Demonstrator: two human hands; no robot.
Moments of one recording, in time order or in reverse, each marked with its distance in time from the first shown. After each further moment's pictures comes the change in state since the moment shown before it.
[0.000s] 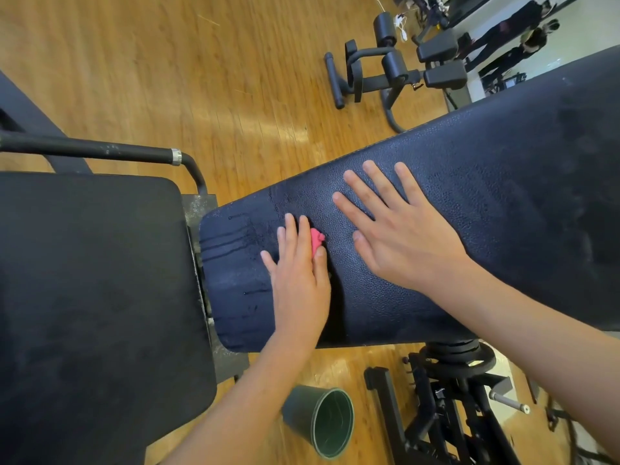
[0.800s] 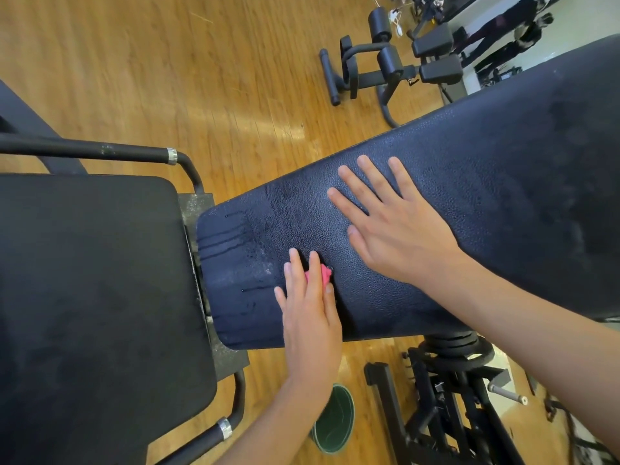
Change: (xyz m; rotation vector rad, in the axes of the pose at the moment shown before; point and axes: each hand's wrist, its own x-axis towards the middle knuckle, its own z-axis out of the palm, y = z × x) left_hand -0.060 0.004 0.010 -0.013 -0.028 -0.073; right_hand 0.001 -0.002 0.000 0.012 0.010 0.011
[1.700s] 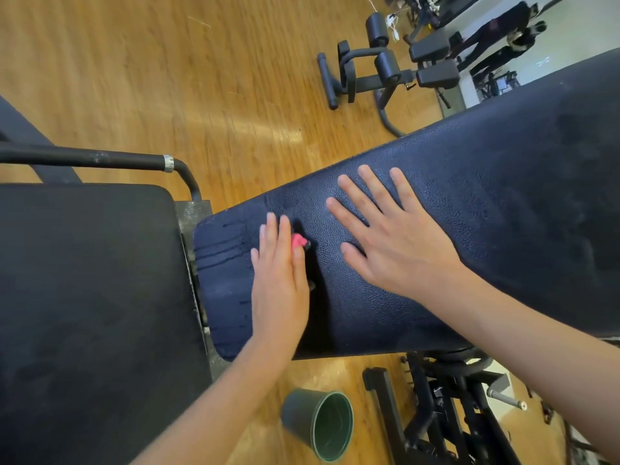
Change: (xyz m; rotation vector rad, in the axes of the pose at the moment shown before) left_hand 0.070 -0.007 -0.036 -0.077 0.021 0.099; right_hand 0.003 -0.002 -0.002 0.011 -0.033 0.015
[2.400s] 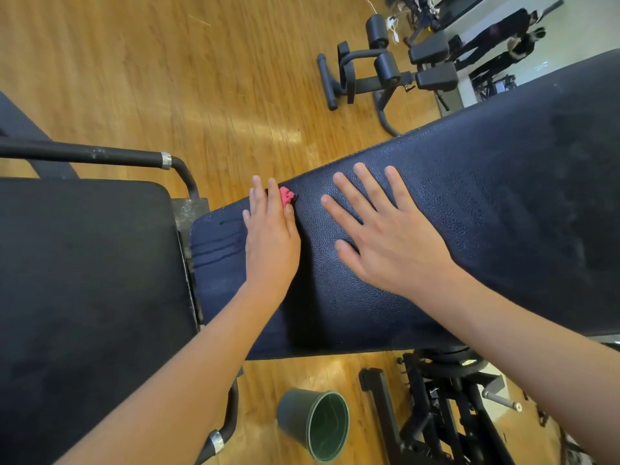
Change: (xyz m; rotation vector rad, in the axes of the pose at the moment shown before) left_hand 0.066 0.006 0.000 0.143 0.004 -0.042; right_hand 0.002 -0.003 -0.002 0.035 -0.023 -0.002
